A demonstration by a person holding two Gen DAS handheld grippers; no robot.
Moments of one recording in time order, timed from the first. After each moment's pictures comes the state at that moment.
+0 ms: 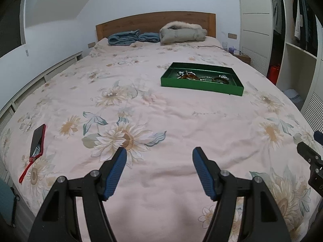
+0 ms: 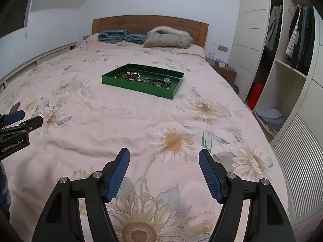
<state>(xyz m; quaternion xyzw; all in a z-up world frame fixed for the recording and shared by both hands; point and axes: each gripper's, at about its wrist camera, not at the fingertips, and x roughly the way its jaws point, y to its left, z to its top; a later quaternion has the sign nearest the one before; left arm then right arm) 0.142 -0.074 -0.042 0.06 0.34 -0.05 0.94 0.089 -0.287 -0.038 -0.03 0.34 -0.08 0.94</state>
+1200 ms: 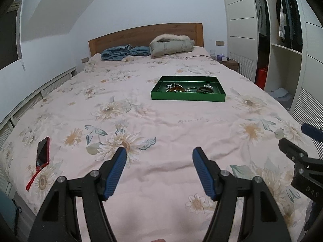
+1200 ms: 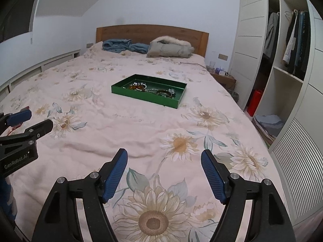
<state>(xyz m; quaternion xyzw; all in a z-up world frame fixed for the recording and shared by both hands) 0.087 -0.081 -0.008 0.08 0.29 -0.08 0.95 0.049 -0.263 -0.010 -0.03 0.31 -0.08 0.95</state>
